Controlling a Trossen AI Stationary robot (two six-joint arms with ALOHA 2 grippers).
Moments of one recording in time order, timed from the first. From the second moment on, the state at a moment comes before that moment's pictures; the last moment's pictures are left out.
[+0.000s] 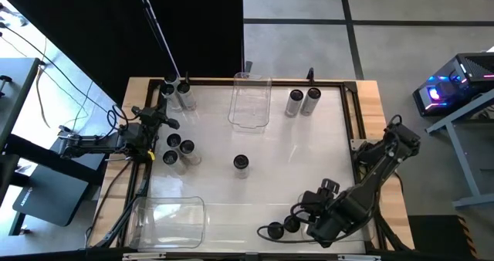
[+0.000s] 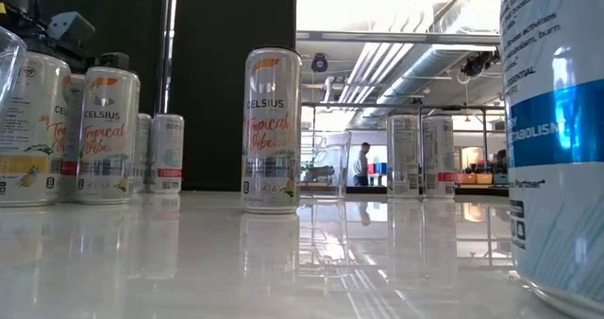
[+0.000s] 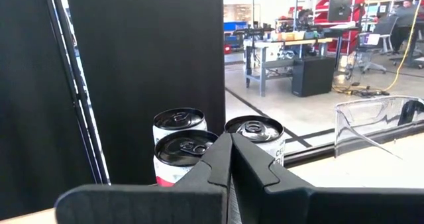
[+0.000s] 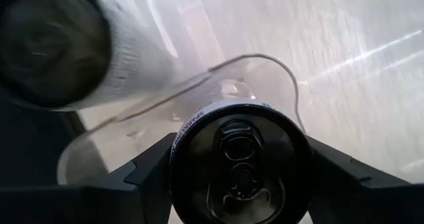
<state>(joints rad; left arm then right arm) 0.01 0.01 0.01 0.07 -1.26 0.13 0.82 1.72 1.52 -1.28 0.23 1.20</state>
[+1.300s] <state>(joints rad) 0.01 0.01 0.01 0.07 -1.26 0.13 0.78 1.72 1.49 -1.27 0.28 1.18</state>
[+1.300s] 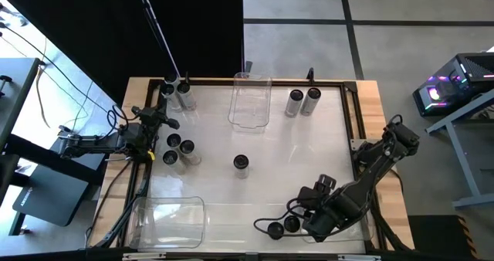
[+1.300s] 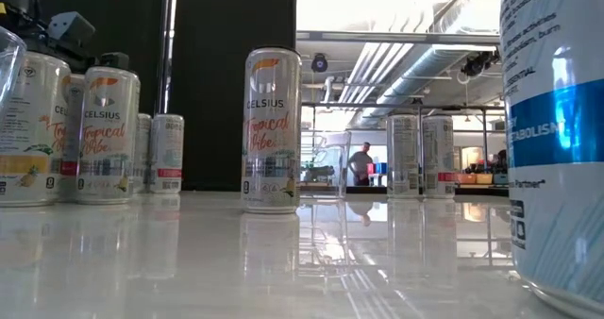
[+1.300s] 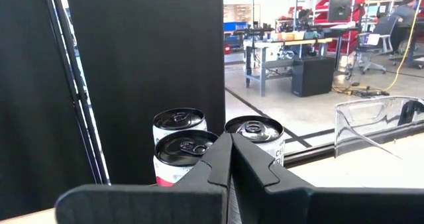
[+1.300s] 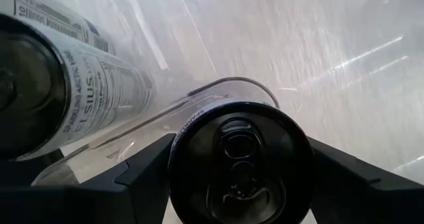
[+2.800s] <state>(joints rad) 0.01 0.01 0.01 0.07 -1.26 0.13 0.76 1.72 1.50 -1.32 0.18 1.19</state>
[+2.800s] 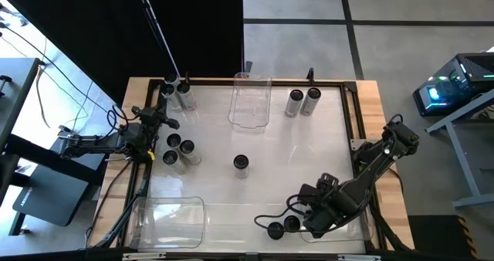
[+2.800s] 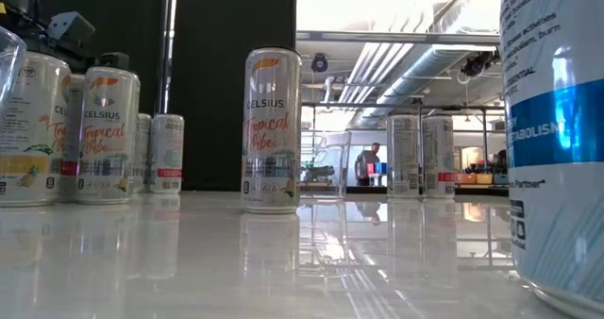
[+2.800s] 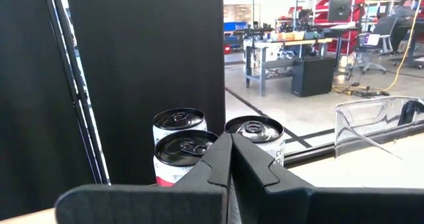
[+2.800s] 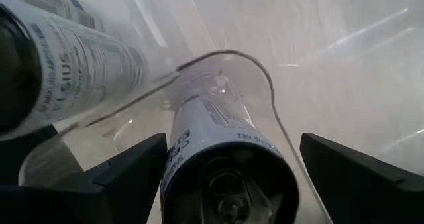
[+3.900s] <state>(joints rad) 0.01 0.01 0.01 0.07 -1.26 0.13 0.76 1.72 1.48 -1.27 0.24 1.12</state>
